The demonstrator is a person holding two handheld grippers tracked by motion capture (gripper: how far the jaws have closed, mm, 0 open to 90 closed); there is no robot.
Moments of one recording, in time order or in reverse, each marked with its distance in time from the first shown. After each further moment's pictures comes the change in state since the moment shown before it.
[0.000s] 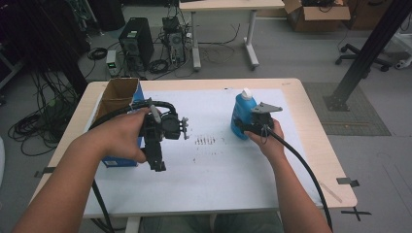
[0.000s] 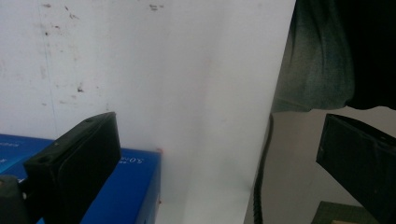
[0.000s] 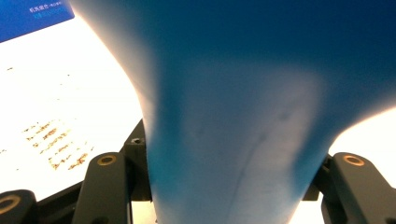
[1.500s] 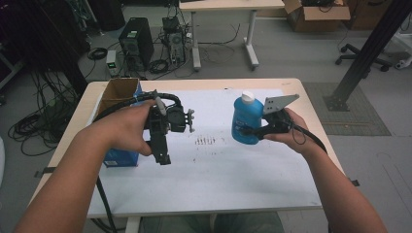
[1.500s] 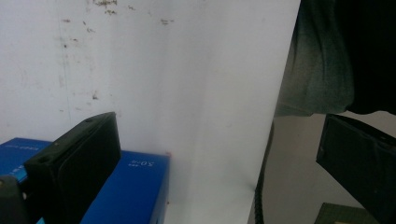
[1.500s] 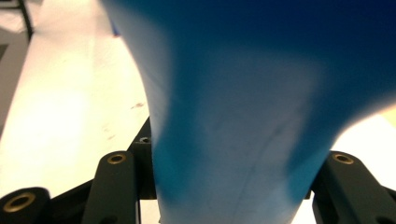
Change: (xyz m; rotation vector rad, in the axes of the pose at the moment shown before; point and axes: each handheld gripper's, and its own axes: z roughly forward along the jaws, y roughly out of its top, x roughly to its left) left arm 0.007 0.014 -0.014 -0.002 0.010 0.004; right arm 0.003 0.050 -0.075 0.042 0.486 -0.360
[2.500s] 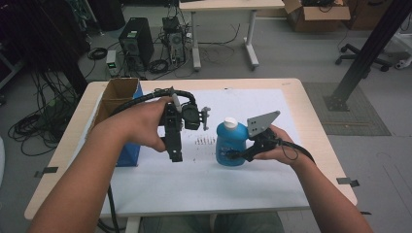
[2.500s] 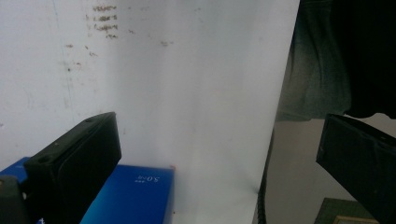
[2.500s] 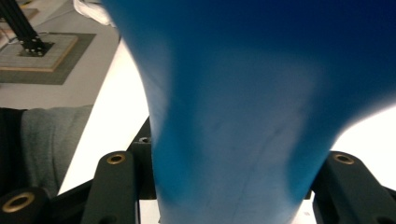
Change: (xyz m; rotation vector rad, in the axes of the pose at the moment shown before) left arm 0.004 0.032 -0.001 0.021 -0.011 0.036; right arm 0.042 -0.004 0.040 -0.030 0.275 -0.117
